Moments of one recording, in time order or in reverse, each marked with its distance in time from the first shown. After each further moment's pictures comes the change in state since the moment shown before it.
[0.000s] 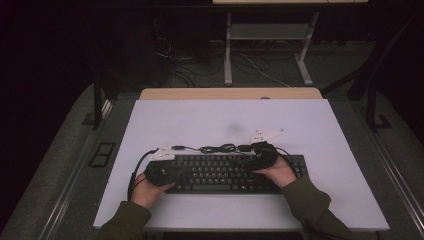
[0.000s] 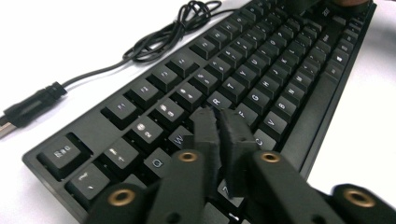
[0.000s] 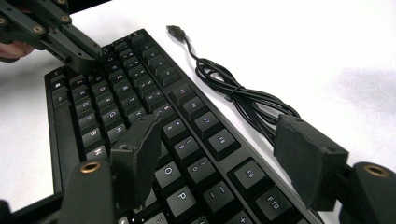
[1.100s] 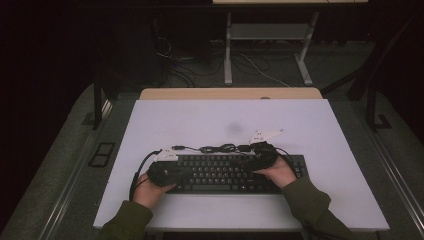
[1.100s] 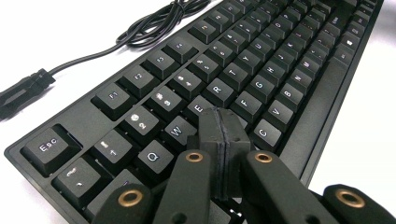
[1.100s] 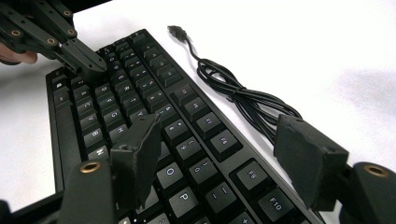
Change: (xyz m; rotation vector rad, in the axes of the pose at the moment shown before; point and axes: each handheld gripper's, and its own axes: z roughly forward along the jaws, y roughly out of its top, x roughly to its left) left arm -0.001 0.000 0.007 0.048 0.006 0.004; right arm 0.001 0.000 0.000 -0.003 0.000 -0.007
